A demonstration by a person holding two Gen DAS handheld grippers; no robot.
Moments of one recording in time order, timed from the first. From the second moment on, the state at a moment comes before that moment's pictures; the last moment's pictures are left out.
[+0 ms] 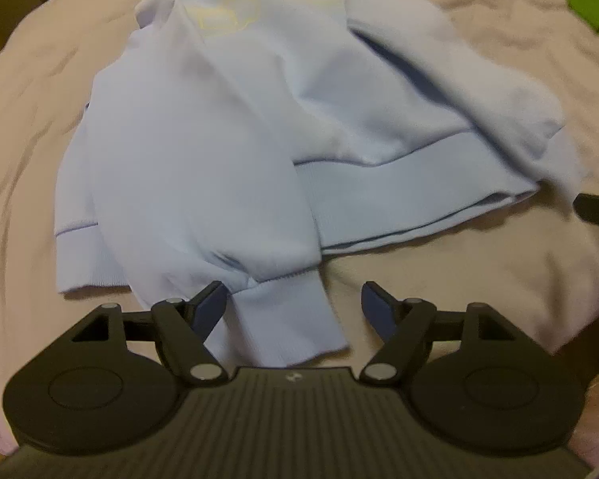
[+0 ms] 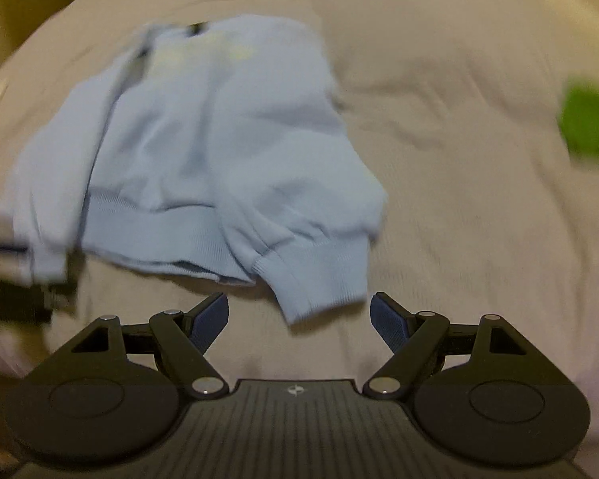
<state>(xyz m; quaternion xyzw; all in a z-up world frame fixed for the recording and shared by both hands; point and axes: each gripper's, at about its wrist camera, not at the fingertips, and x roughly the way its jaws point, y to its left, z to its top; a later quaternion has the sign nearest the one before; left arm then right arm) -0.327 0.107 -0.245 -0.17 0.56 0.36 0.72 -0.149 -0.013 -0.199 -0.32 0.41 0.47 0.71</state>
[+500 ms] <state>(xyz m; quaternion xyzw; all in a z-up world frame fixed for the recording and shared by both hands) -0.472 0.237 -0.129 -0.19 0.49 0.47 0.71 -0.130 0.013 -0.186 -0.48 0.27 0.44 0.71</state>
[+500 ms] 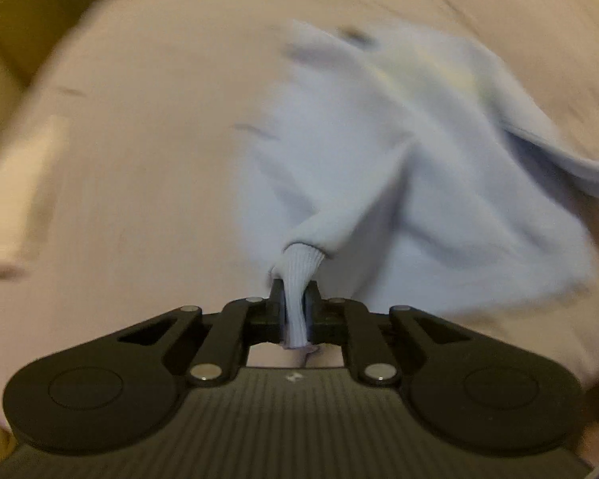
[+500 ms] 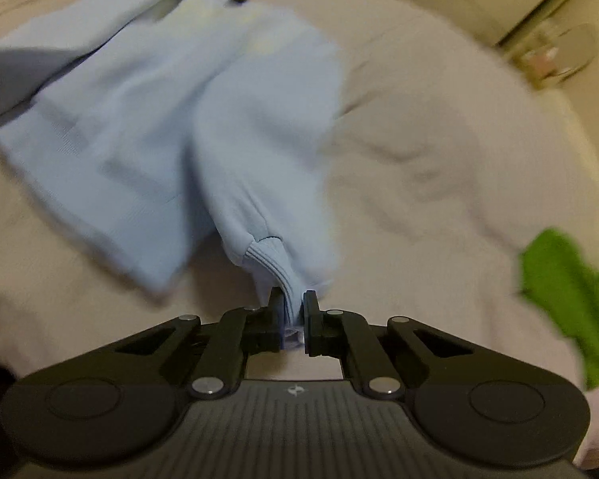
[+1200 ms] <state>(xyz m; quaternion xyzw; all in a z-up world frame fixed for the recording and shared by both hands) -0.602 0.376 -0.178 -0.44 0.46 0.43 0.64 -0.005 -0.014 -0.157 -0.06 0.57 0.26 0.78</state>
